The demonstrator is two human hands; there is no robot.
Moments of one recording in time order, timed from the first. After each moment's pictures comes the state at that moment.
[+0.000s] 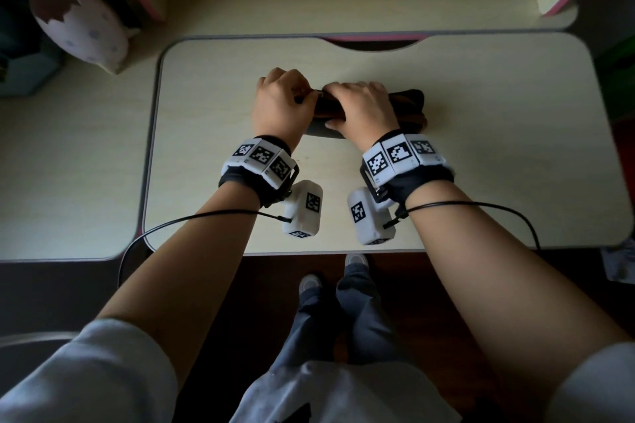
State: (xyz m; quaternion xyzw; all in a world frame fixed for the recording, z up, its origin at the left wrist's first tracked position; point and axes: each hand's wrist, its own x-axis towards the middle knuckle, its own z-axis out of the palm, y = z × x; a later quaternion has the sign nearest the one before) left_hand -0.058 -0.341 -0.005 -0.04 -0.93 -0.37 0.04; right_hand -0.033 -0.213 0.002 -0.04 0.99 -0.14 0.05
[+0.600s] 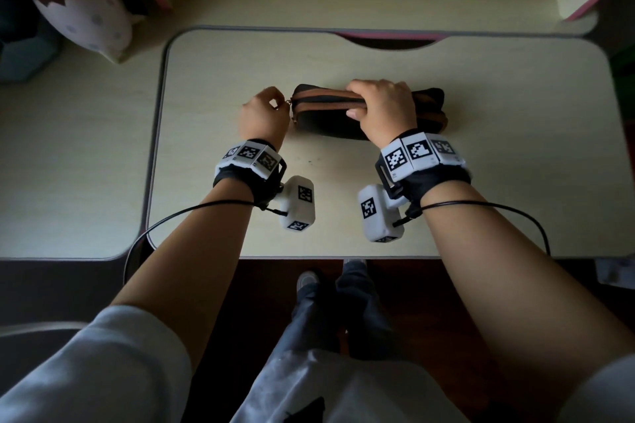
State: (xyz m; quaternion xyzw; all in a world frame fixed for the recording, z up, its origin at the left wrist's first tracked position) left_hand -0.081 -0.384 -0.051 0.13 -0.92 -0.36 -0.09; right_hand -0.046 -0.211 -0.009 0.00 0.99 -0.14 0.04
